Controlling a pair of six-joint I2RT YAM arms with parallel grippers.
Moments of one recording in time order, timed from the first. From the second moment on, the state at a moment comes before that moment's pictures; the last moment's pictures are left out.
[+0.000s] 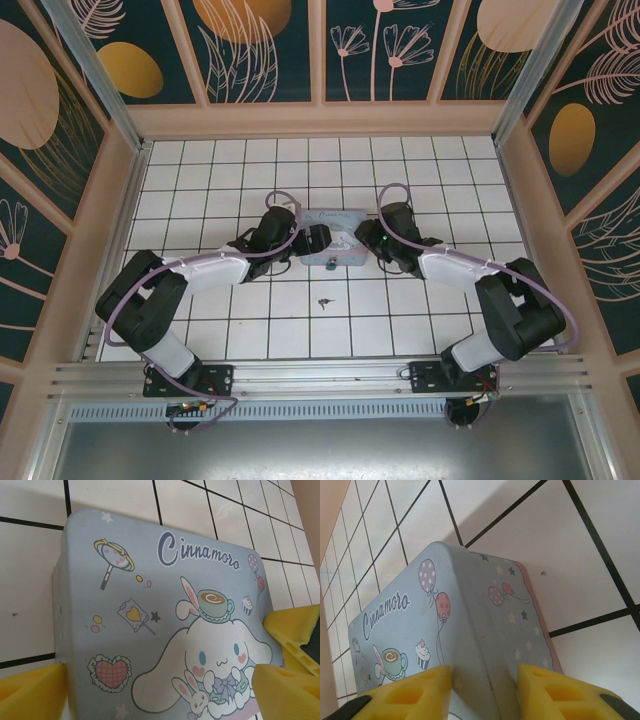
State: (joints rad) left arm -0.68 1.62 0.81 0.17 0.09 -0.78; right arm 0.52 1.49 0.70 0.05 -0.08 1.06
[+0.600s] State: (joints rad) left arm -0.67 1.51 0.82 0.16 0.00 -0.71; right arm 0.55 1.46 0.74 -0.05 -0.04 1.06
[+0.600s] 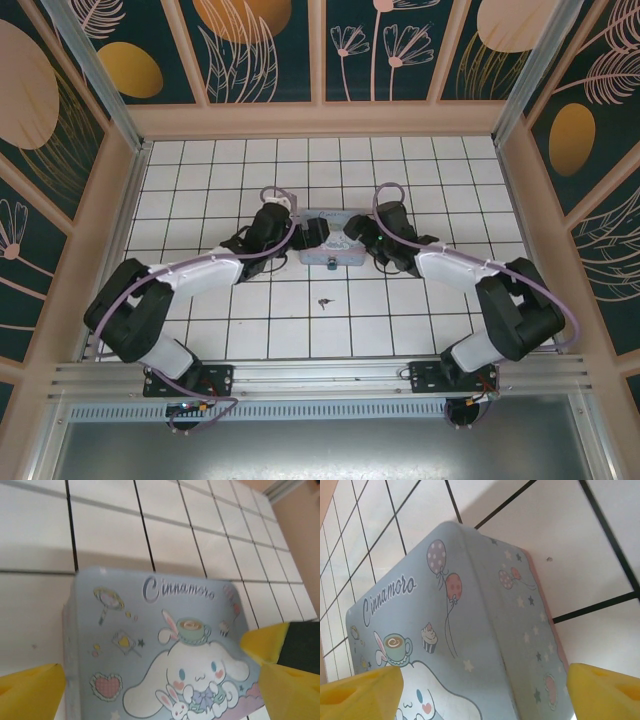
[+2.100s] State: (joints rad) left arm -0.62 1.14 0.79 -0.13 -0.38 -0.73; right arm 1.21 1.54 0.72 -0.12 0.16 1.16
